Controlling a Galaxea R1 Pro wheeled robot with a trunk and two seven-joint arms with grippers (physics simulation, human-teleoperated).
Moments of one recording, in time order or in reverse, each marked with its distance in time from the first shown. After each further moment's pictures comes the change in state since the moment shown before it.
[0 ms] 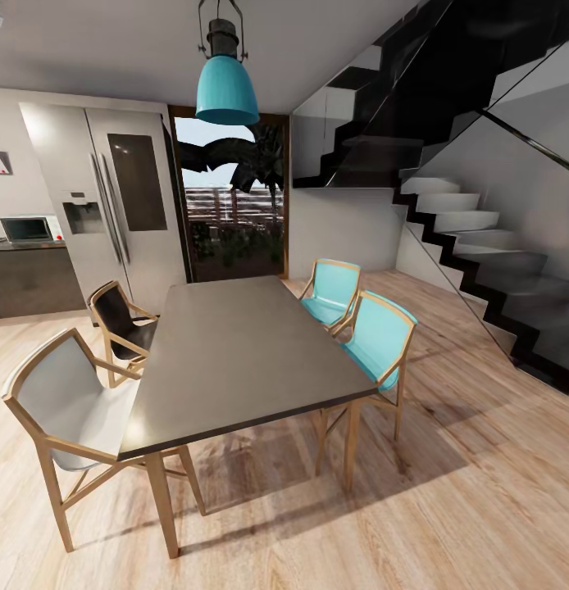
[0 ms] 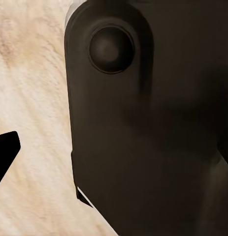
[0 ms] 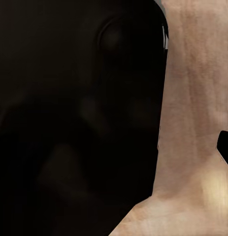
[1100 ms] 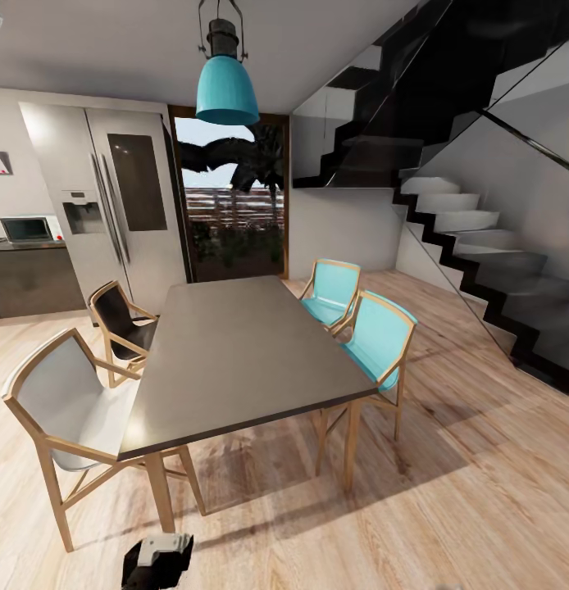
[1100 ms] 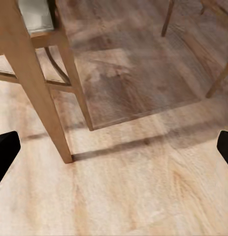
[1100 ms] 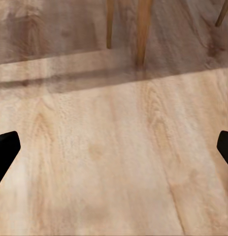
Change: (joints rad) left arm -0.032 0.016 0.011 -0.963 0.015 -0.025 -0.002; right arm -0.026 -0.082 -0.008 -0.712 -0.003 -0.152 0.140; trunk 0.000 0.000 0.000
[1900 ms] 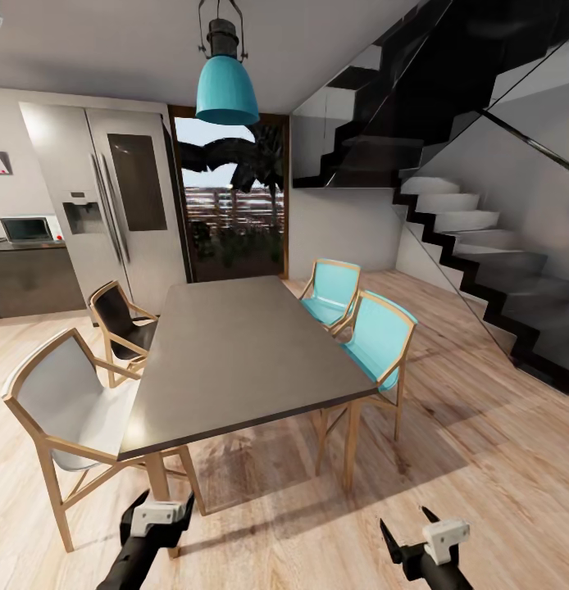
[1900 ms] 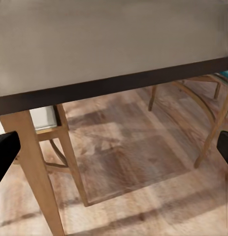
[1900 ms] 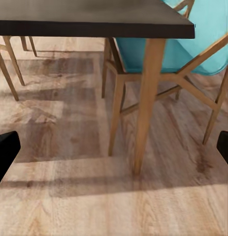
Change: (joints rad) left arm 0.090 0.003 0.000 -0.316 0.000 -0.079 -0.033; right arm 0.114 -0.018 -0.024 -0.492 -0.008 -0.051 0.056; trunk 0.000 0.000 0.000
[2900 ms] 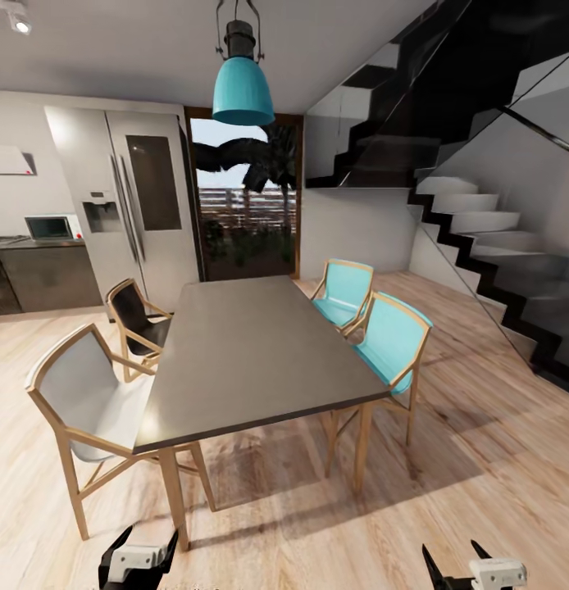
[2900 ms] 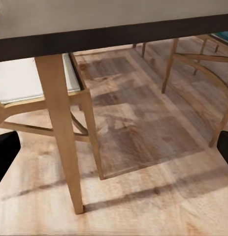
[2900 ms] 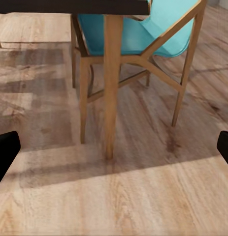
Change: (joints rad) left arm 0.023 0.023 0.094 0.216 -0.002 -0.199 -0.108; right arm 0.060 -0.005 -0.176 0.084 -0.005 -0.107 0.007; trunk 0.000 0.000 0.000
